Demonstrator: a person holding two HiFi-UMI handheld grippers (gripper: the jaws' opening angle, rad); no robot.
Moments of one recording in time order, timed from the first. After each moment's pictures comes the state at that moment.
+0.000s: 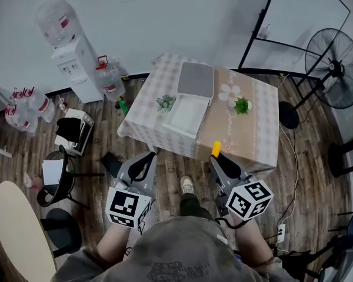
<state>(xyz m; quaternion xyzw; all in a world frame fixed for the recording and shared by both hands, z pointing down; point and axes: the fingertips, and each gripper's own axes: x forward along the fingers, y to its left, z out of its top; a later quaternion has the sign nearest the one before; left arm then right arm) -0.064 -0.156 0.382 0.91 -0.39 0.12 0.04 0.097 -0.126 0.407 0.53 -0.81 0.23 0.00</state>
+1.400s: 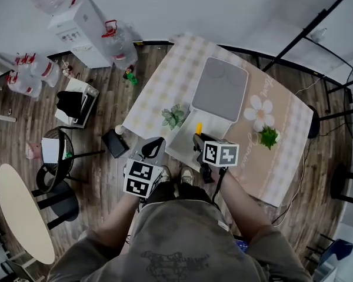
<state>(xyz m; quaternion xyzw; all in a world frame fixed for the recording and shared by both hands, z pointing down) -0.032 -0.396 0.557 0.84 -0.42 0.27 0.20 0.086 -0.415 0.659 0.45 -0.73 0.47 0.20</state>
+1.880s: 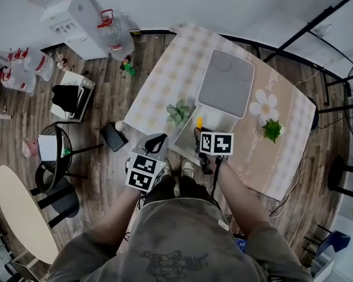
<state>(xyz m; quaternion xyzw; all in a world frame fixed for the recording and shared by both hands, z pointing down) -0.046 -0.404 0.594 0.85 -0.38 0.29 0.23 0.074 -0.426 0.705 0.47 -0.69 0.48 0.28</state>
